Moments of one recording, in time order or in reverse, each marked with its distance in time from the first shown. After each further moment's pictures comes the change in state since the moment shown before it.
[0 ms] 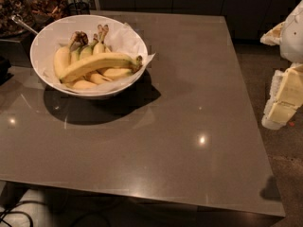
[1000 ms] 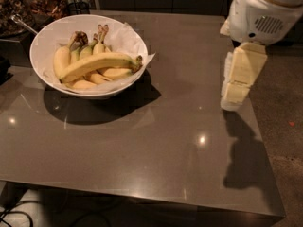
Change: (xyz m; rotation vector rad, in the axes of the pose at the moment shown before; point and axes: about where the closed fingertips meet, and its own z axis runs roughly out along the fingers) arm -0.067 -0.007 0.006 -0.073 0.036 -0.056
